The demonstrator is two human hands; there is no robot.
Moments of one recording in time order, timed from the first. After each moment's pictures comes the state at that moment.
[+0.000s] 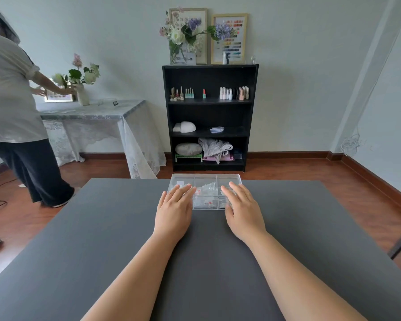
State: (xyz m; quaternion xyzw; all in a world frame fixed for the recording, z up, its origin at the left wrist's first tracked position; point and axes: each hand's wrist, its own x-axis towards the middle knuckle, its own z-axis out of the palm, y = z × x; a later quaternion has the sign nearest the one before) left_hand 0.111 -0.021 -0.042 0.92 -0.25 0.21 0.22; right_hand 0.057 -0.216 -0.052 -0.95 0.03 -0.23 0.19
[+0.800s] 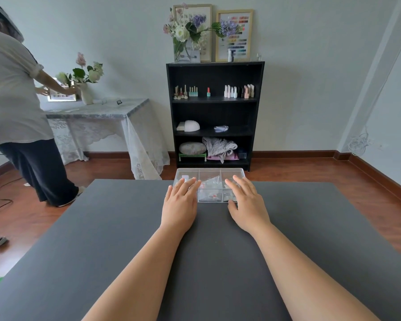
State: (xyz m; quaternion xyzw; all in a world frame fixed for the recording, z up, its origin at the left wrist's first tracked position) left_hand 0.150 -0.028 -0.047 0.93 -0.24 0.19 0.19; right_hand 0.095 -0.226 -0.054 -0.96 0.03 -0.21 0.17
